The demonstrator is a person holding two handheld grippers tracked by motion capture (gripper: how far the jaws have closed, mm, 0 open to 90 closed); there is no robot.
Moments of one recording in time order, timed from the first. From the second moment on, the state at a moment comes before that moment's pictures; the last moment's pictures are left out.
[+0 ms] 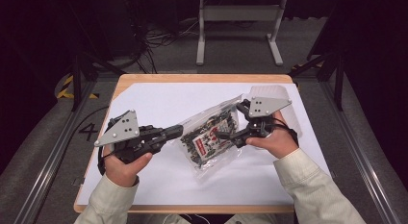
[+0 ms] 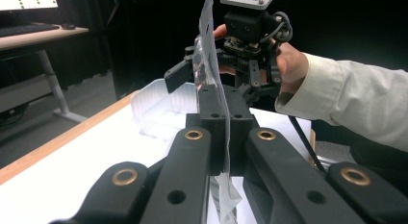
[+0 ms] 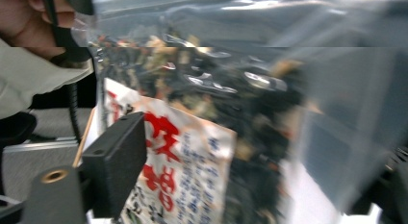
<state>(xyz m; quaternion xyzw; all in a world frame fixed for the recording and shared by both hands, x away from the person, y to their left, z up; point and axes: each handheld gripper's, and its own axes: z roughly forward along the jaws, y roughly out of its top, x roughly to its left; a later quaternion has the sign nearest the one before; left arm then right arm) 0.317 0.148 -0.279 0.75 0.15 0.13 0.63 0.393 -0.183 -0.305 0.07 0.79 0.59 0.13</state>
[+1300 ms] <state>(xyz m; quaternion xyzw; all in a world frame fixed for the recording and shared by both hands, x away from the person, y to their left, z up) 0.332 0.160 -0.287 0.73 0.19 0.18 0.63 0.374 -0.195 -0.296 0.04 0.83 0.55 0.08</state>
